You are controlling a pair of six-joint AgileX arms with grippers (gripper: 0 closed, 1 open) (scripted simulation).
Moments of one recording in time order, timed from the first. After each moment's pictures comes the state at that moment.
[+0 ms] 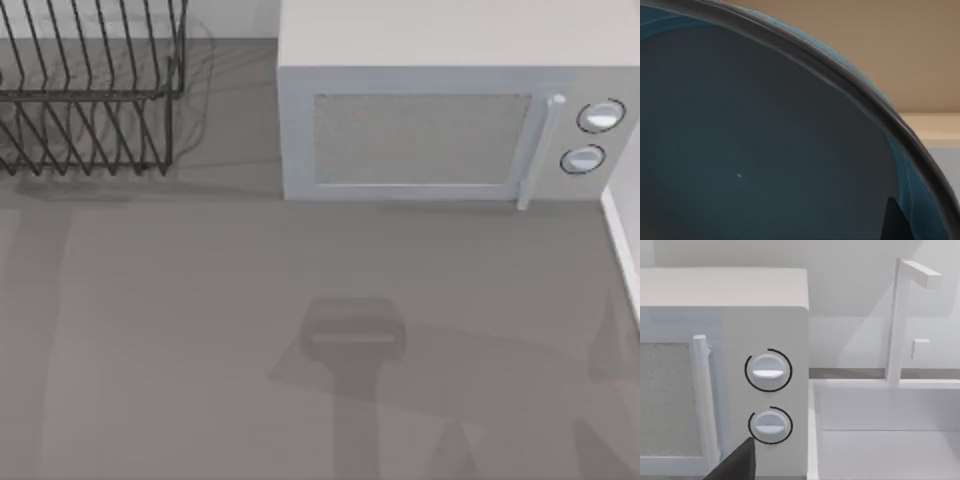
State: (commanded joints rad) left arm 0.18 0.89 1.11 -0.23 0.21 0.01; right arm 0.00 0.00 0.00 0.00 0.00 0.00
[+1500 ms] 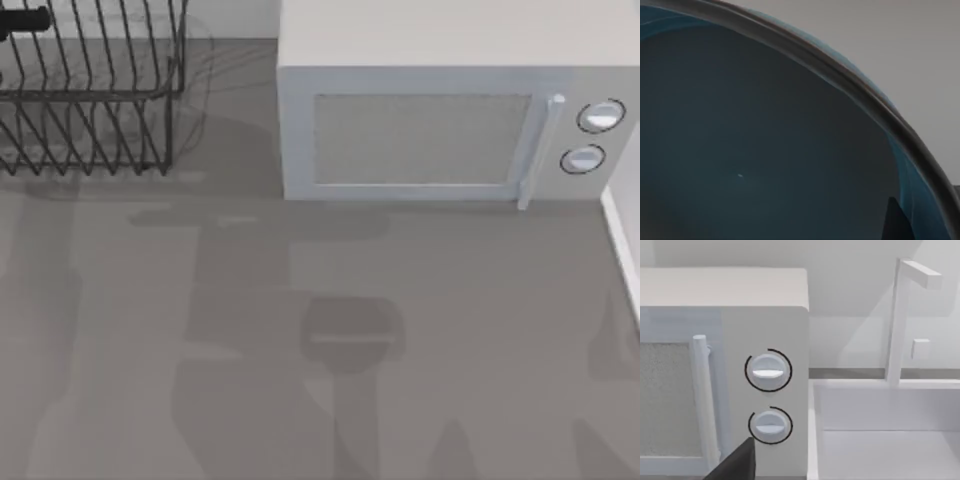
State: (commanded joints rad) left arm 0.07 1.76 0.92 0.83 0.11 0.02; right arm 0.00 0.00 0.00 0.00 0.00 0.00
